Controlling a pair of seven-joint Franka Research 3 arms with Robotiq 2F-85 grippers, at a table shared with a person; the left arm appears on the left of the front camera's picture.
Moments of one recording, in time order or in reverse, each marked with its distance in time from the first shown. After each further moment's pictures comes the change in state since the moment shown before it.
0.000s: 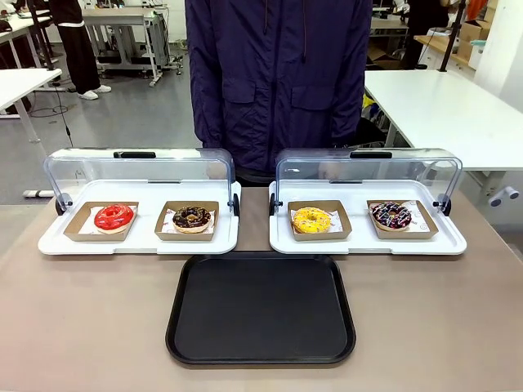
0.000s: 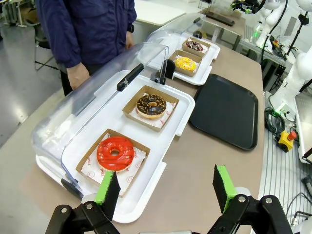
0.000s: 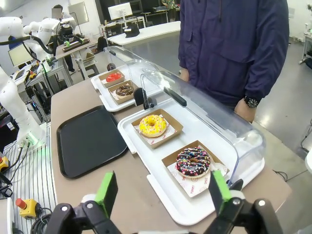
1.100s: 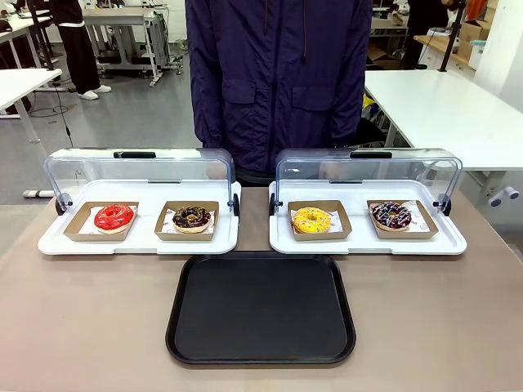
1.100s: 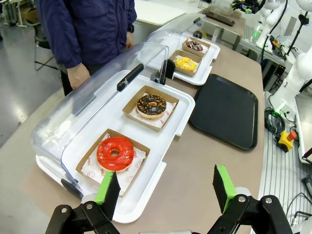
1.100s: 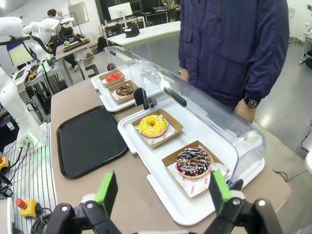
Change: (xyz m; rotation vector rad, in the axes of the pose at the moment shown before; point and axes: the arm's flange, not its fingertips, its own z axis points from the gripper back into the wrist) left arm 0.000 0.000 0.000 0.000 0.000 0.000; right arm 0.000 0.000 0.000 0.000 0.000 0.000
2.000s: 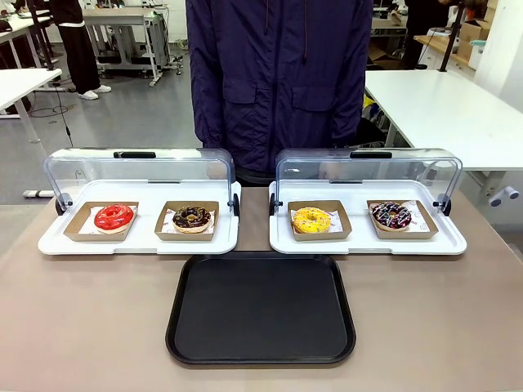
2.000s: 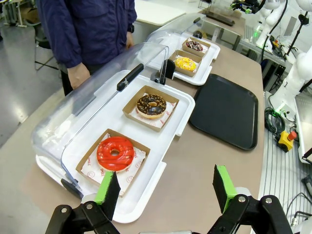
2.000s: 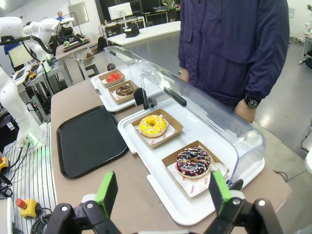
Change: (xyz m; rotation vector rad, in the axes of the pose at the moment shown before) left arm 0.000 0.000 0.000 0.000 0.000 0.000; right arm 0.000 0.000 0.000 0.000 0.000 0.000
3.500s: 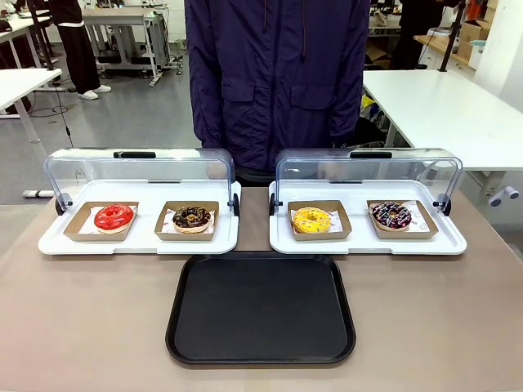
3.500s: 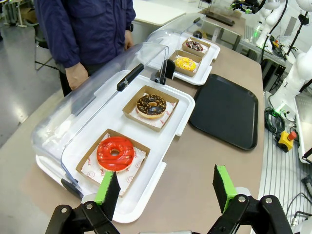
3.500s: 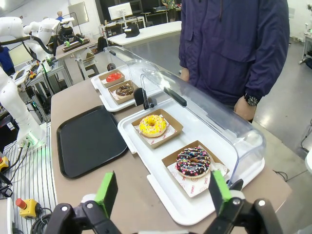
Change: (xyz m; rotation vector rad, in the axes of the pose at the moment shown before) left arm 0.000 0.000 0.000 0.000 0.000 0.000; right arm 0.000 0.000 0.000 0.000 0.000 0.000
